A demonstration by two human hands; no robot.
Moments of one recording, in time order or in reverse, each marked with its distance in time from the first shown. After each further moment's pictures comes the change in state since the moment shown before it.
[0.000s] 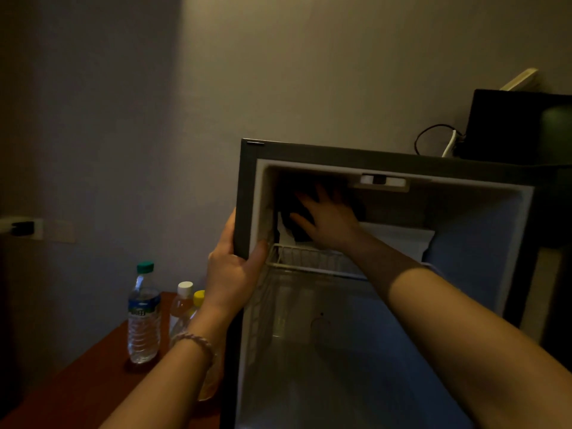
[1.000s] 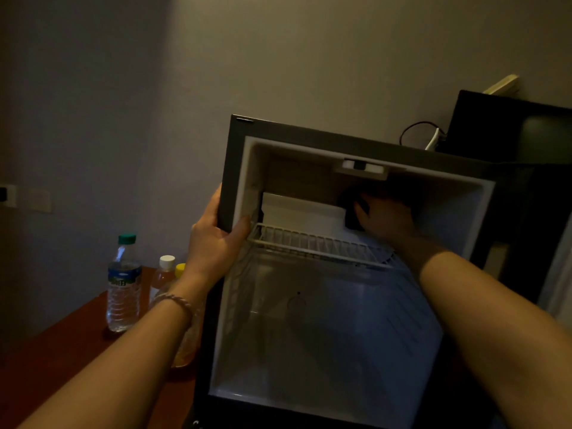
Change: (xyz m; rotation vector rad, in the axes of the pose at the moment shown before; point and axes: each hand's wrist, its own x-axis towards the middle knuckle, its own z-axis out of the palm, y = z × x) left_hand 0.001 0.000 -0.001 0.031 -0.022 0.007; right_hand -0.064 0.106 -0.028 -0.021 -0.129 0.312
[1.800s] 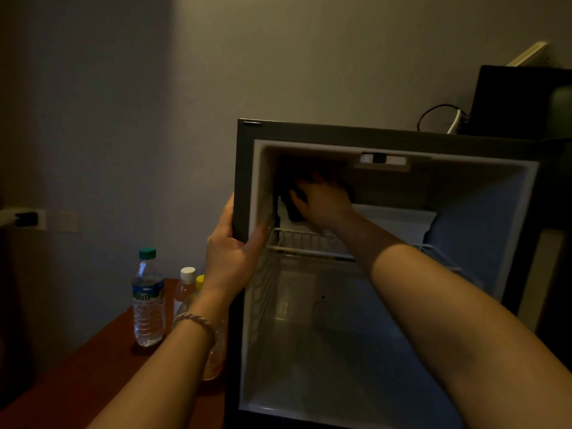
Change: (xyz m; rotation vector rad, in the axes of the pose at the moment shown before) left_hand -0.002 0.001 0.002 -0.057 0.011 0.000; right_hand 0.037 -0.134 0.026 0.085 0.098 -0.218
